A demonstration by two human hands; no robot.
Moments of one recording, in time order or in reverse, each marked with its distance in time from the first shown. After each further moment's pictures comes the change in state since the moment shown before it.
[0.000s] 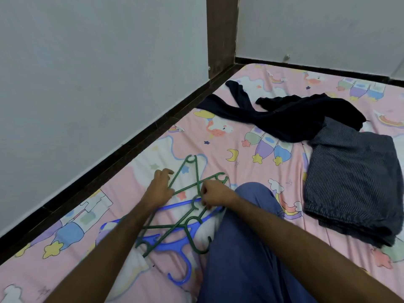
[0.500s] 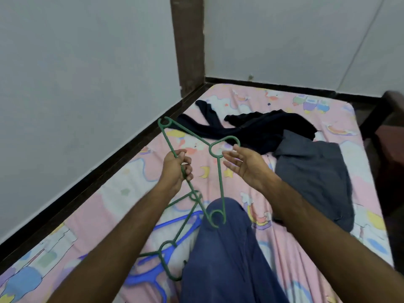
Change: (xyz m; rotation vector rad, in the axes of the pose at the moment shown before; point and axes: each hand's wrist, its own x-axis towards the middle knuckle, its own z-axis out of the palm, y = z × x) left_hand 0.037 0.204 -0.012 -1.298 -0.011 -0.130; right_hand -0.077 0.066 -0.151 1.578 0.526 -0.110
